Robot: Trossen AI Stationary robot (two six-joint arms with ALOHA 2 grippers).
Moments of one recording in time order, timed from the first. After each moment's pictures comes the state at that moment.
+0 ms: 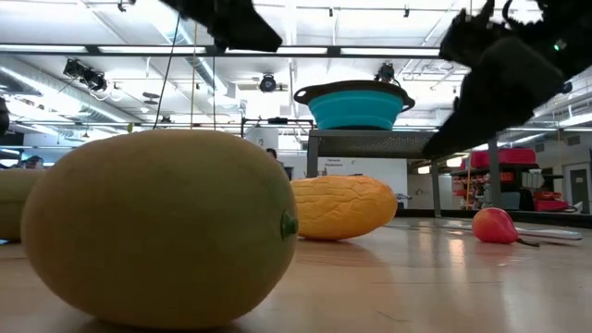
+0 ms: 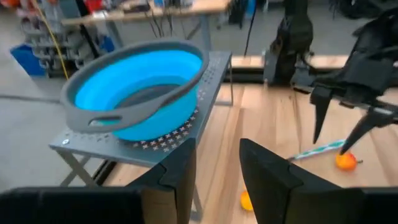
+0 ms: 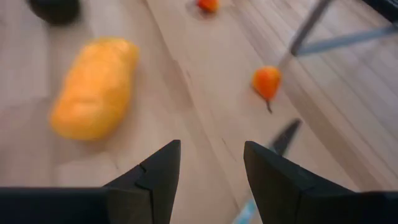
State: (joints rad) left arm 0.05 1.20 0.87 0.06 -0.29 0.06; right arm 0.50 1.43 0.63 -0.15 0.67 0.61
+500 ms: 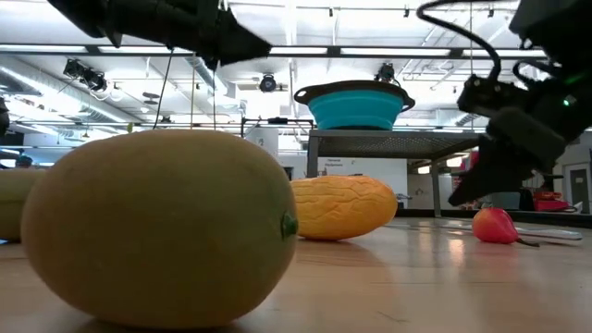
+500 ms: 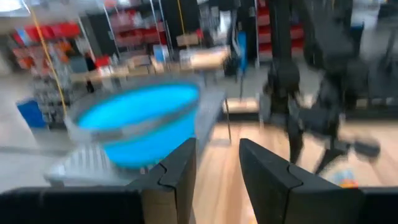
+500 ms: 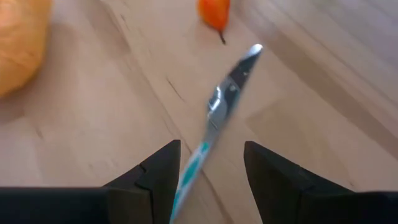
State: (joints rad) left arm 0.08 1.16 0.59 0.57 -0.24 0.14; right arm 0.48 1.43 0.47 -0.11 0.67 0.83
